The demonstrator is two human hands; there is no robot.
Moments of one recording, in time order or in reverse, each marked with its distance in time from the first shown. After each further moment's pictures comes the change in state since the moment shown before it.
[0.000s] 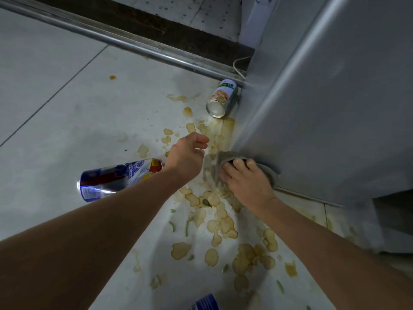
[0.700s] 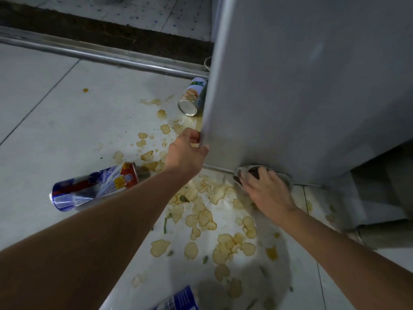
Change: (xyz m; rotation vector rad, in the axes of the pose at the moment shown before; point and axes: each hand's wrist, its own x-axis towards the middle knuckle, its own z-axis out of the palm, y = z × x) left_hand -0.016 0.045 0.053 0.131 0.077 0.029; right_hand -0.103 0.030 0.024 0.155 -0.147 0.141
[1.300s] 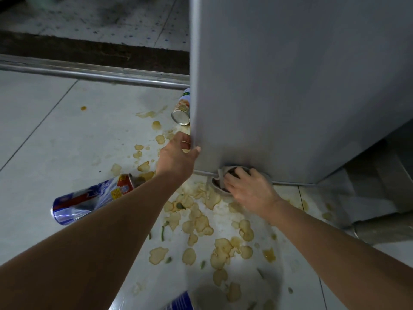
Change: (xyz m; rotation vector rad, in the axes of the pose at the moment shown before) left_hand 0.009 0.002 0.003 0.108 0.068 0.056; right_hand 0.019 0.001 -0.017 0.053 0.012 -0.082
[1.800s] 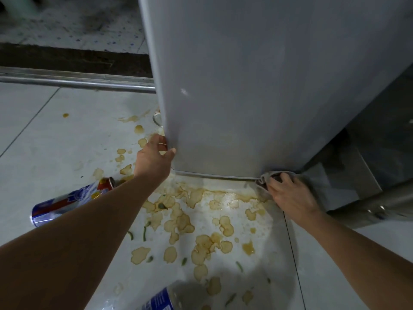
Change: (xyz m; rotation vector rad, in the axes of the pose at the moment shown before) left_hand -0.008 0.005 0.004 0.046 0.056 0.013; right_hand -0.116 0.053 0.052 0.026 -0.338 0.248
